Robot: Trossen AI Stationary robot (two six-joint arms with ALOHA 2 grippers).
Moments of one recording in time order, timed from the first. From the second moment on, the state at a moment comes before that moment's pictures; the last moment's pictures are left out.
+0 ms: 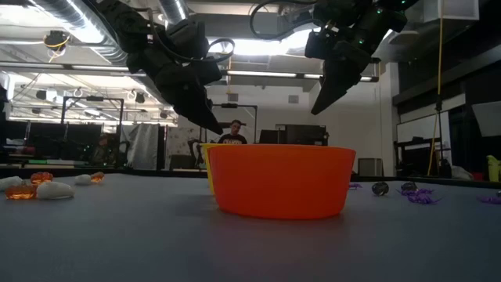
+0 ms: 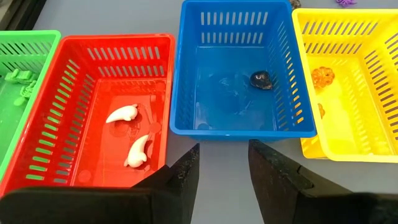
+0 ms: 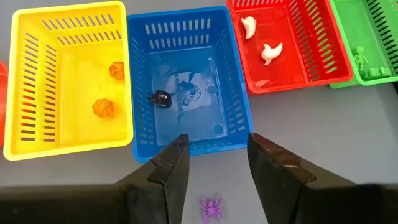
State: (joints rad) left arm 0.40 1.51 0.82 -0.09 0.25 0.27; right arm -0.24 1.42 1.05 -0.58 -0.04 -0.11
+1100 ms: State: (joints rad) left arm 0.34 1.51 0.82 -0.09 0.25 0.26; right arm -0.08 1.42 0.83 -0.67 -0.25 -0.03
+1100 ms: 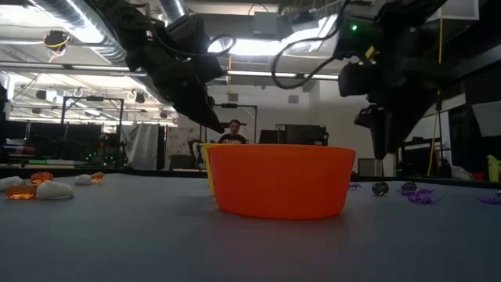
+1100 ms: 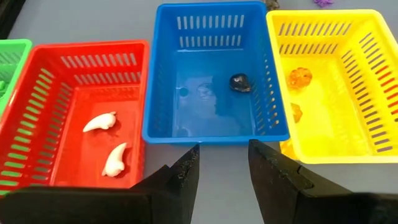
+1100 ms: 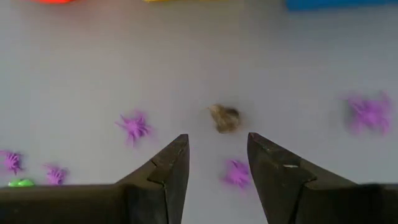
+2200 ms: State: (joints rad) left arm 0.33 1.51 0.82 -0.09 0.24 0.26; right arm 0.07 1.43 0.60 -0.26 0.01 0.03
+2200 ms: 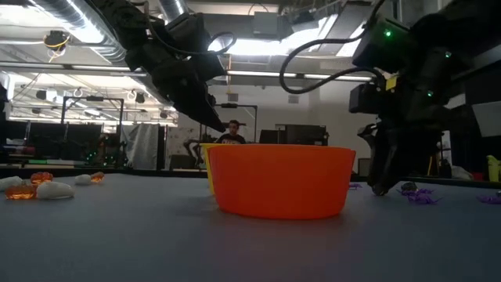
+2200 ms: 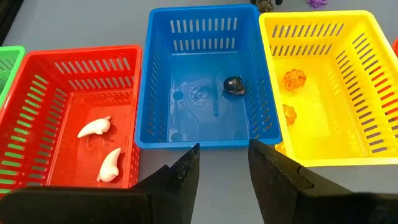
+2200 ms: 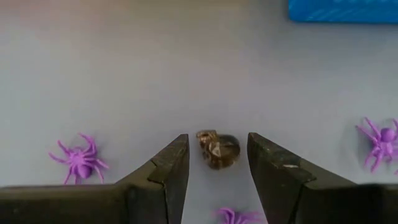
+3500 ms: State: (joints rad) left arm 0.33 1.51 0.82 -0.06 0.24 0.26; right arm 0.07 1.43 0.54 -0.18 0.01 0.02
